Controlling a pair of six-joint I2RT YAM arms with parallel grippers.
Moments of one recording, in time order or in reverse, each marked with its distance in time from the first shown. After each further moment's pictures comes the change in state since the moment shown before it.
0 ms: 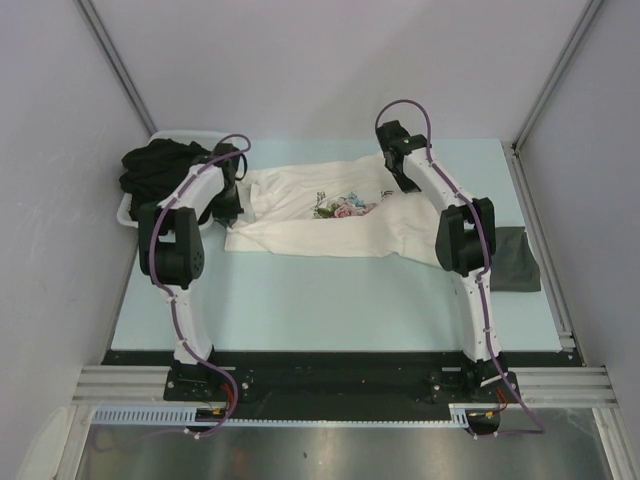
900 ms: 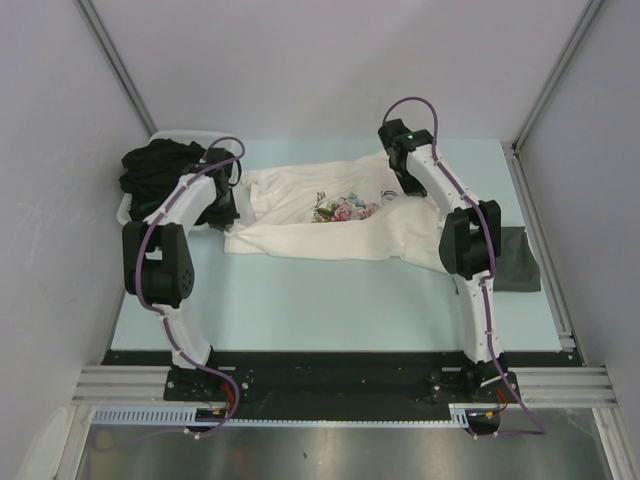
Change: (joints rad) left arm 0.000 -0.203 -0.201 0.063 0.019 -0.009; right arm 0.010 -0.060 0.000 -0.166 -0.014 0.125
